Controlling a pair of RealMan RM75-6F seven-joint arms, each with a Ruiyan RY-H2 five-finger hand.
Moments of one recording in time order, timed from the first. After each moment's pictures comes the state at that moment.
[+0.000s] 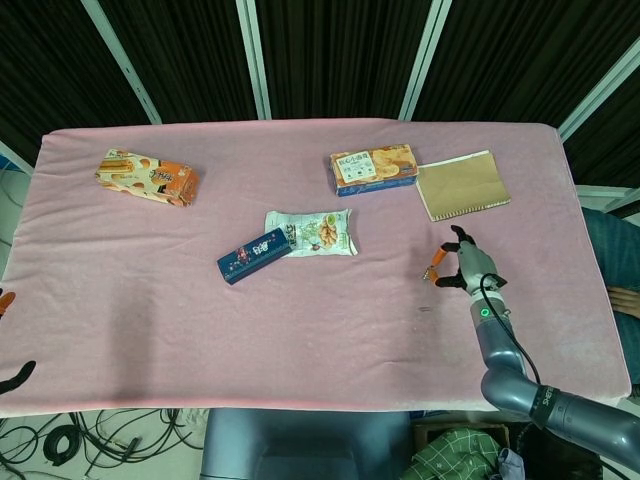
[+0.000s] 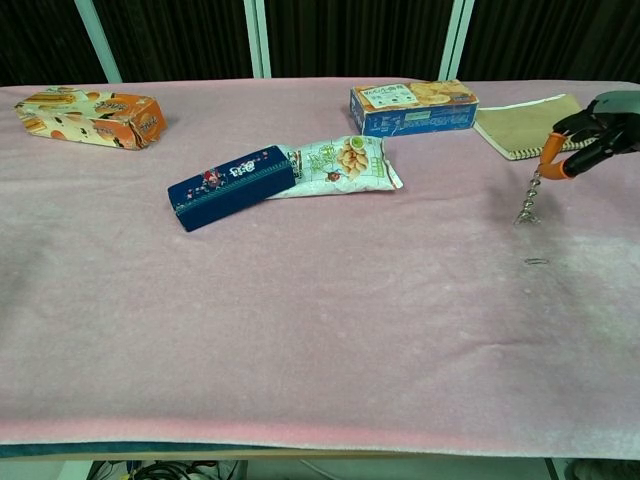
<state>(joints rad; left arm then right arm) 0.00 -0.95 -0.01 -1.79 1.43 1.48 0.03 0.70 -1.38 0.32 -1.56 -0.49 0.93 -0.18</state>
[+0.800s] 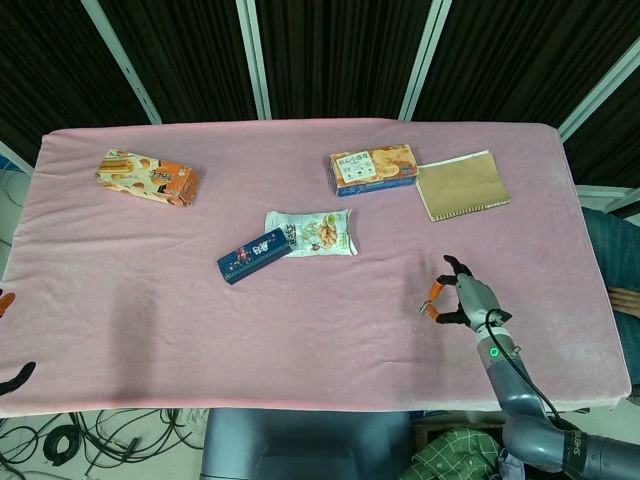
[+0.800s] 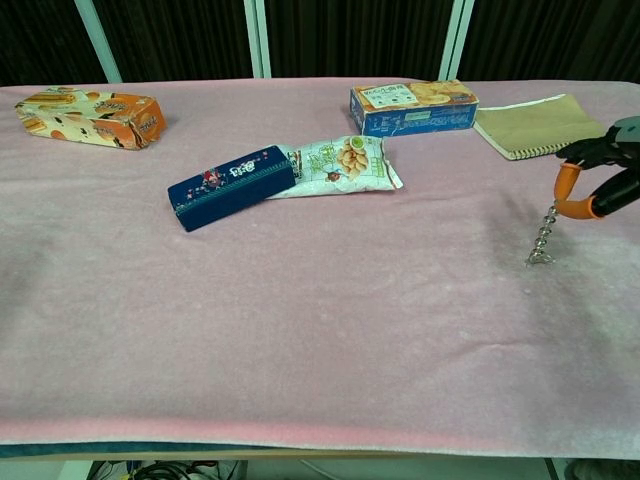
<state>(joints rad) 0.00 -0.95 0.00 -1.79 1.45 1.49 0.01 0.58 -1.27 0.22 -1.83 -0.66 1.00 -0.15</state>
